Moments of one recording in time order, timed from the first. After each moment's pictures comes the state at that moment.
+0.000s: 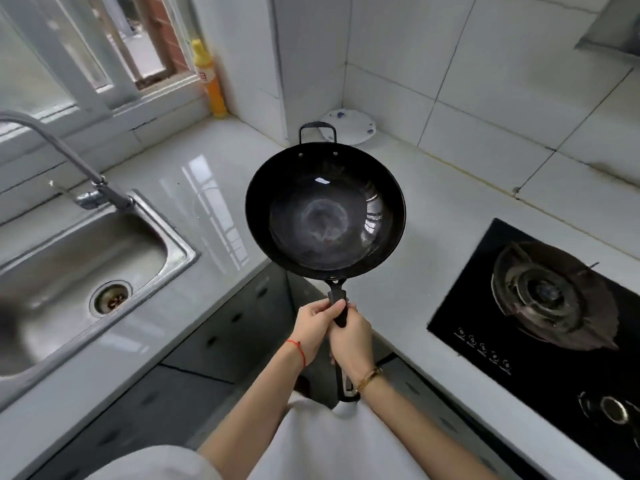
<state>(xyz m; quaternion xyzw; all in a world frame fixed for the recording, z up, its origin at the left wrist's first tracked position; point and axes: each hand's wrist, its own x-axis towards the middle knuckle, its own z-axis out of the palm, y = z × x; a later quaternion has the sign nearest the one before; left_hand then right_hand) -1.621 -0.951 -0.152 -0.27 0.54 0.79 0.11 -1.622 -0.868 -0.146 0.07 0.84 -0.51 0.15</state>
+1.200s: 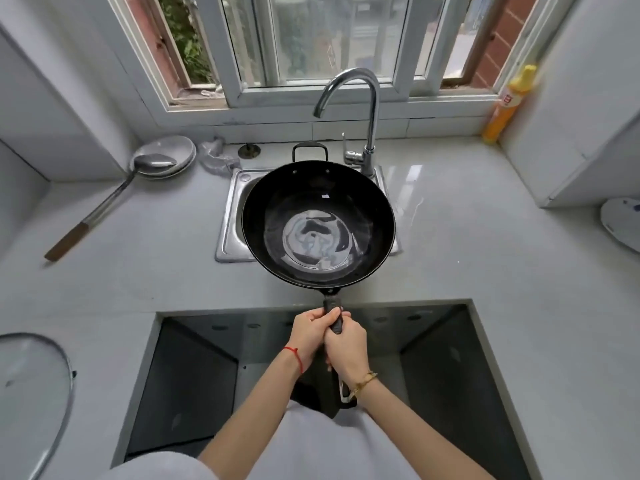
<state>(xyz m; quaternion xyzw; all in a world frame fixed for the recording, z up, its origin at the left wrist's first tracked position) -1.437 -1.149 -0.157 -0.50 0.40 0.75 -0.20 -1.499 -1.092 -0.152 -0.24 0.79 -0.41 0.40</state>
